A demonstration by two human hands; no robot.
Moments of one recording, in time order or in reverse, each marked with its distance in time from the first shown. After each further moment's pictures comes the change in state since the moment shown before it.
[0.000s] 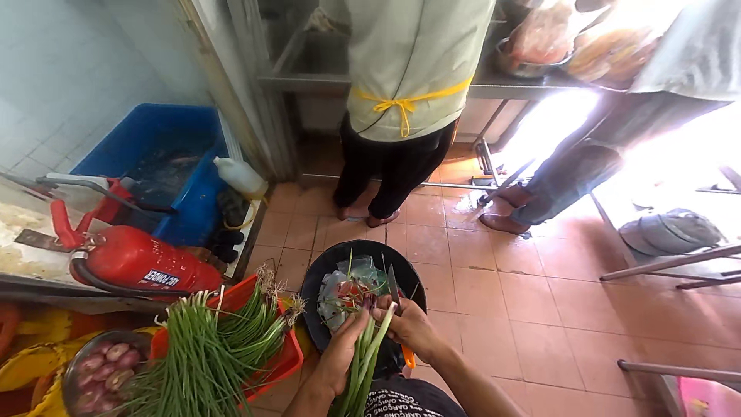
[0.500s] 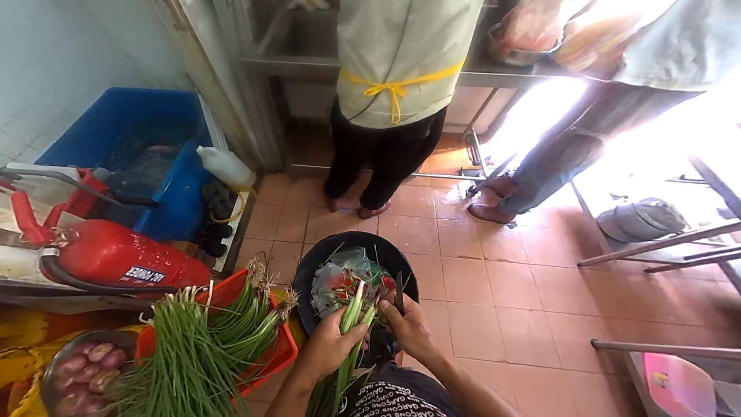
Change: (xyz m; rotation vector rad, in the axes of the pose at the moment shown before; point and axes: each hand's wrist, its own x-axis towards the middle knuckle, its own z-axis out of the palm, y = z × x) left_hand -0.002 0.006 -0.021 0.480 -0.046 0.169; right_hand -0.013 0.028 0.001 -0.240 0.214 -0.271
